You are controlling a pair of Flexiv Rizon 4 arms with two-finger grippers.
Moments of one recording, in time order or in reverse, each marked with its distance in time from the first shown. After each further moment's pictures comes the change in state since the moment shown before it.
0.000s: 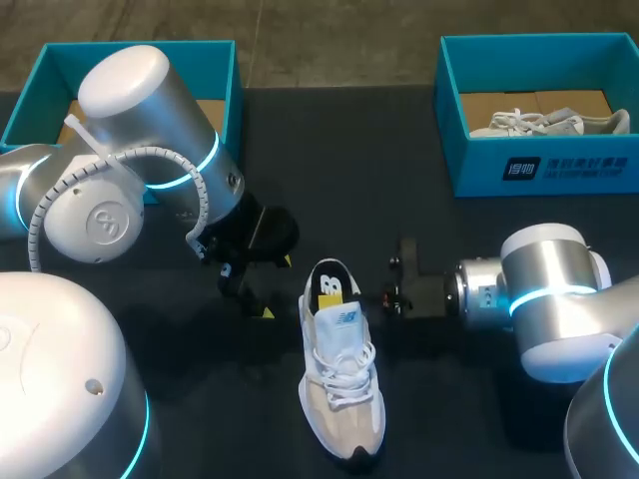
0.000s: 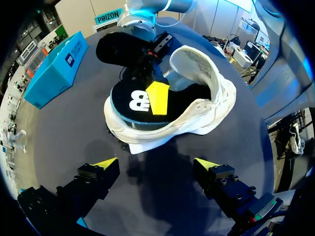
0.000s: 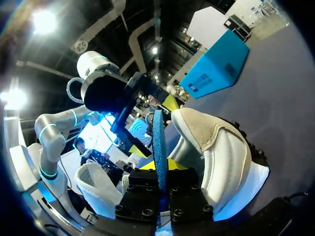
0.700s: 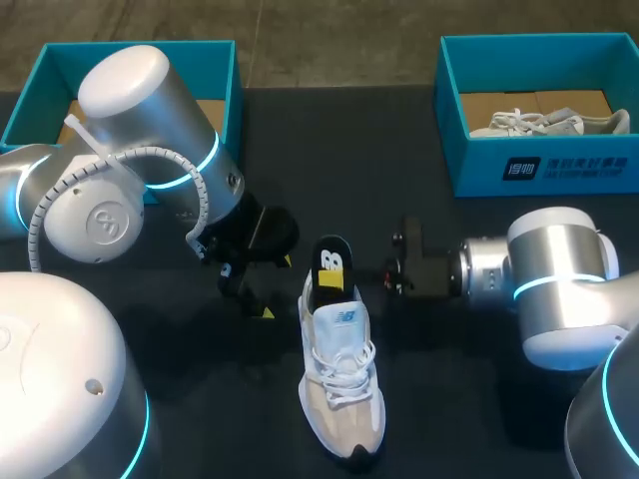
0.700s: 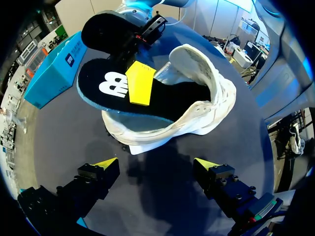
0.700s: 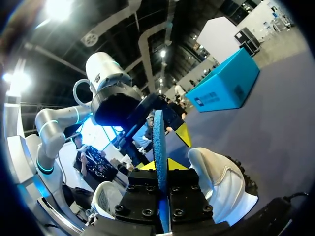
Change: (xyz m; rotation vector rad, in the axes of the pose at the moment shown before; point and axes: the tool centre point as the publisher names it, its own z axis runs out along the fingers) left arm 0.000 0.000 0.000 0.000 0.000 0.000; right arm 0.012 0.036 -0.004 -0.035 -0.014 -0.109
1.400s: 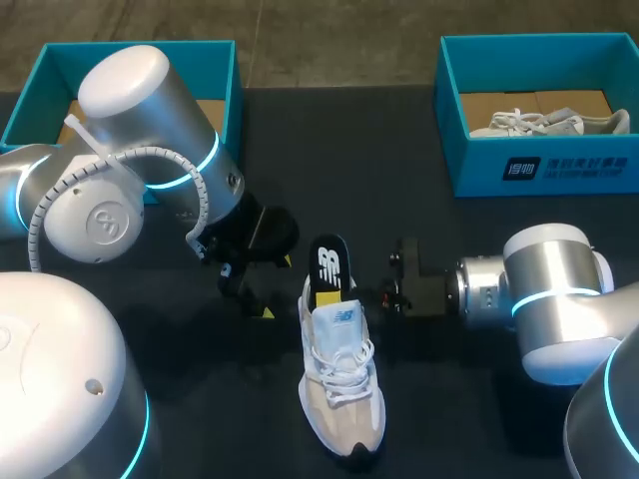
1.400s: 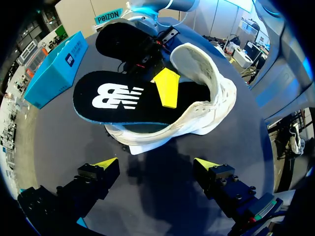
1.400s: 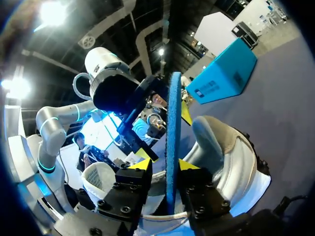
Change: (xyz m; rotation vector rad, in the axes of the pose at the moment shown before) left arm 0.000 0.000 0.000 0.000 0.000 0.000; right arm 0.003 -0.026 0.004 0.014 0.021 0.020
